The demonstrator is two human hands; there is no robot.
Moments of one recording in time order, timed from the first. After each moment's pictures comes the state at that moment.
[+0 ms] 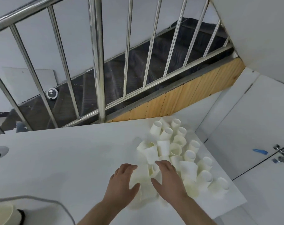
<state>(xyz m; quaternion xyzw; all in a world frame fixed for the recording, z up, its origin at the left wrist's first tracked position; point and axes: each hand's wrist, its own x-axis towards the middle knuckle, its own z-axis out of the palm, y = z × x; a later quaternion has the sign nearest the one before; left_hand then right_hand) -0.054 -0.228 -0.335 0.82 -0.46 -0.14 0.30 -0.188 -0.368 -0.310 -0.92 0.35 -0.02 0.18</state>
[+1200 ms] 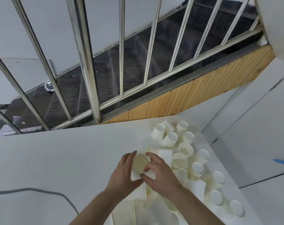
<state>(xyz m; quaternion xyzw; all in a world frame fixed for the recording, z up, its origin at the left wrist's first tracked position) 0.001 -0.336 -0.349 0.81 -0.44 -0.17 0.34 -0.119 -0.461 -0.327 -0.93 0.21 -0.05 0.29</state>
